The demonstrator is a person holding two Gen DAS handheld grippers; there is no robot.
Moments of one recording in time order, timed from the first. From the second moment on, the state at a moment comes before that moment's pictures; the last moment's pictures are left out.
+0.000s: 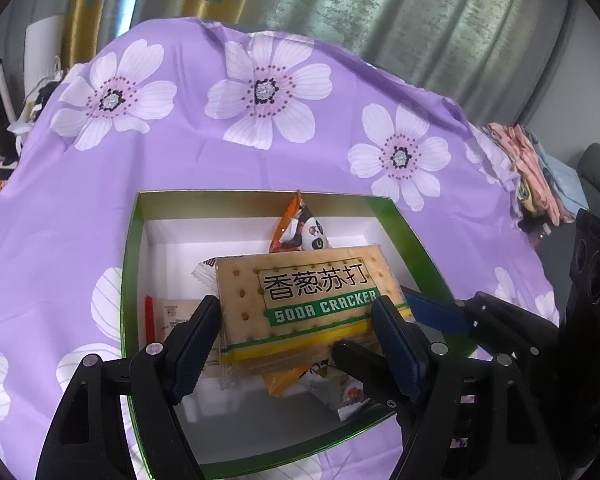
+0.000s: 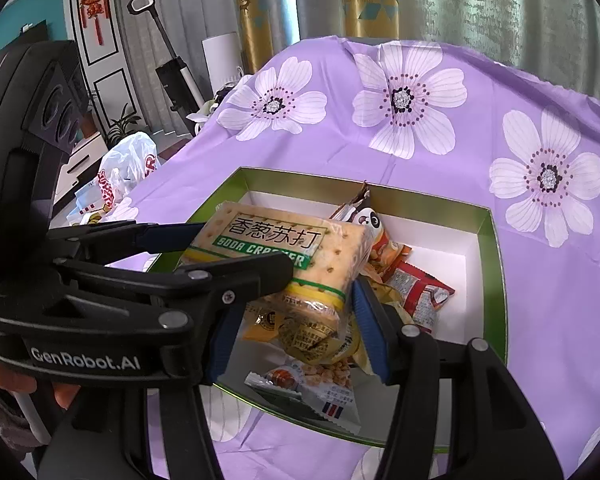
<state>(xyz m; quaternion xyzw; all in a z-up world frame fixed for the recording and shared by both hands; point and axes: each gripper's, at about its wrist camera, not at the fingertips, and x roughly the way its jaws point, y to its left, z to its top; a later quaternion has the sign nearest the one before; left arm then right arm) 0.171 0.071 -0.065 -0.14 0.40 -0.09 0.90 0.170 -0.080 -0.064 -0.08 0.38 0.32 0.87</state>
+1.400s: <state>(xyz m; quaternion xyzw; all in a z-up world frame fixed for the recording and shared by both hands) 0.094 0.060 0.016 -0.05 0.38 0.04 0.92 0.112 -0.132 0.014 -0.08 0.34 0.22 0.91</state>
